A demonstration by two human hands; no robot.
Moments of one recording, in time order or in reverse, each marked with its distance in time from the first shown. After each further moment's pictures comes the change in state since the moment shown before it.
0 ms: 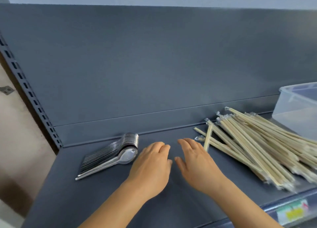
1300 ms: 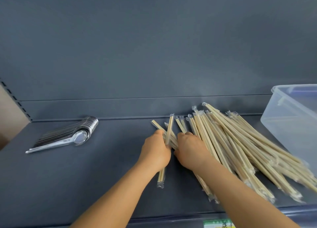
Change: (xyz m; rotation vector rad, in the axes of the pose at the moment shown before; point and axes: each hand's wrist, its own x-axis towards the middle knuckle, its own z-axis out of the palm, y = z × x) left_hand 0.103 0.133 0.071 -0.497 0.015 -0.596; right_hand 0.024 0.145 -0.041 -0.163 -0.222 -0.066
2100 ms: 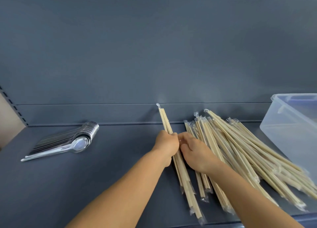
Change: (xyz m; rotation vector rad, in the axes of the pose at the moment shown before) left_hand 0.038 0.024 0.011 -0.584 -0.051 -0.284; right_hand 0.011 0.017 0.007 0.617 0.032 0.002
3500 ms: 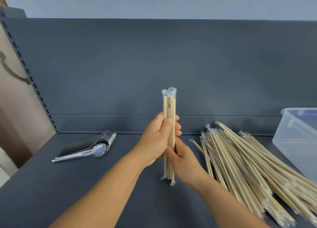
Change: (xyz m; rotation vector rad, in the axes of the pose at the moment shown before) left_hand -0.060 0.036 -0.071 -0.157 -0.098 0.616; right_hand -0.010 -0.056 0.032 0.522 0.057 -0.245
